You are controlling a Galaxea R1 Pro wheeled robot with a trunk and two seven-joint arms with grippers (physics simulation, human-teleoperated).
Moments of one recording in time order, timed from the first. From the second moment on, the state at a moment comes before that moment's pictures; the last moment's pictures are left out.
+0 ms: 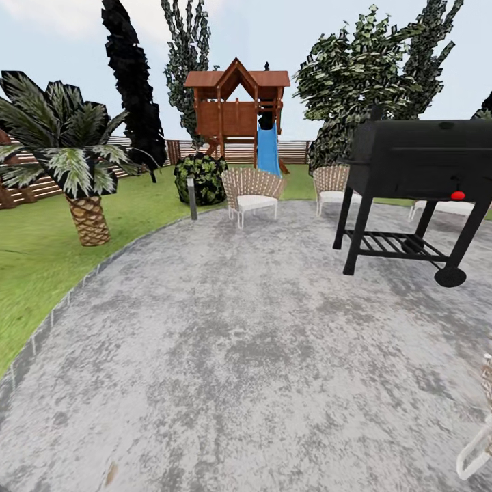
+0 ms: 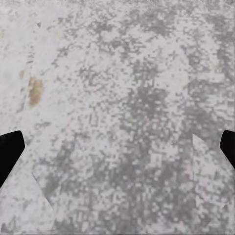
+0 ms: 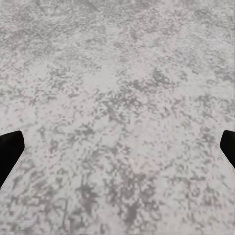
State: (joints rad) left arm -0.23 0.08 0.03 -0.34 0.02 -0.21 0.00; right arm -0.03 -0.03 0.00 -0.57 0.01 -0.43 0.00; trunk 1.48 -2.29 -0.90
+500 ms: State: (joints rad) left arm -0.23 0.08 0.03 -0.34 0.02 -0.21 0.00; right arm -0.03 -0.03 0.00 -0.58 0.01 -0.43 0.00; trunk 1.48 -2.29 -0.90
